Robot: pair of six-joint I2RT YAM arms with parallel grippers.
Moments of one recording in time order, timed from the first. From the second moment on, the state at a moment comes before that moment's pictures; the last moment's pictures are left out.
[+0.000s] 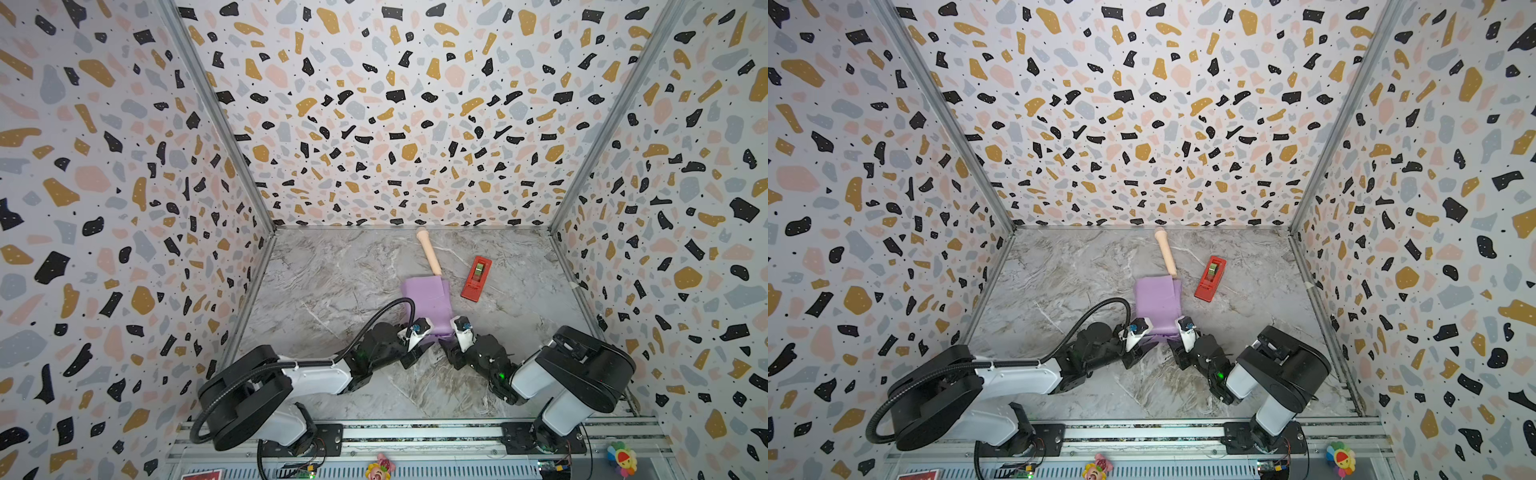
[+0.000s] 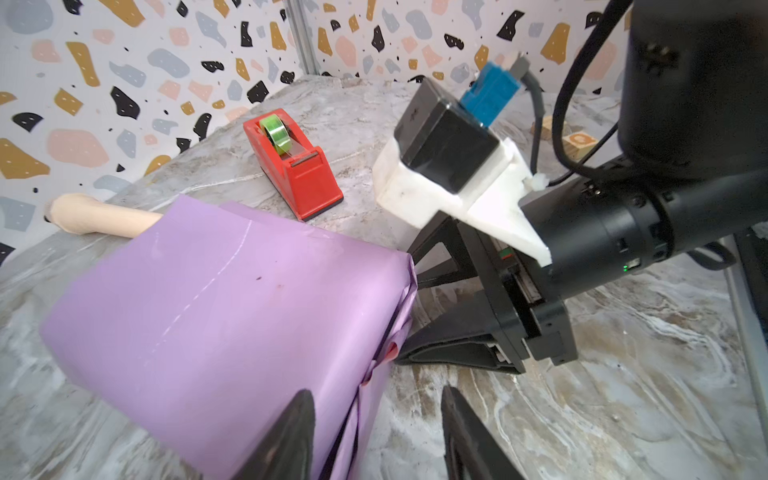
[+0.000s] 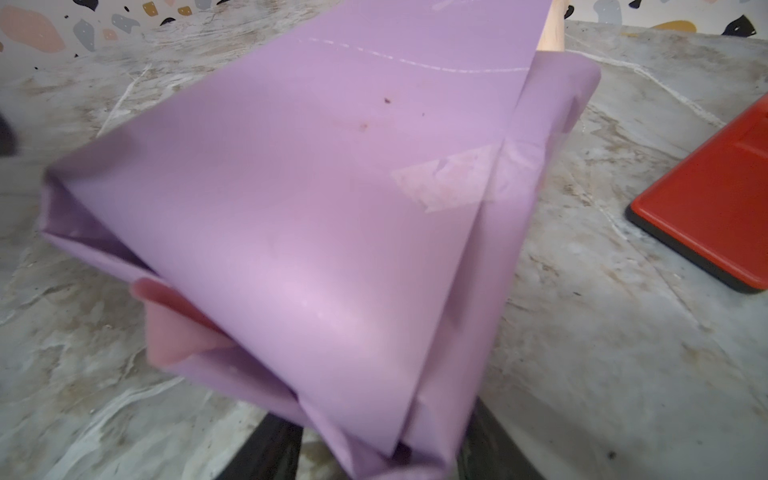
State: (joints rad) left arm -0.91 1.36 0.40 0.62 0.09 0.22; right arm 0.77 1.64 0.16 1.06 0.10 0.12
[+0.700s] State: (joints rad) left arm -0.91 1.50 0.49 0.57 -0.01 0.72; right arm 0.77 1.64 0.16 1.07 0.08 0.14
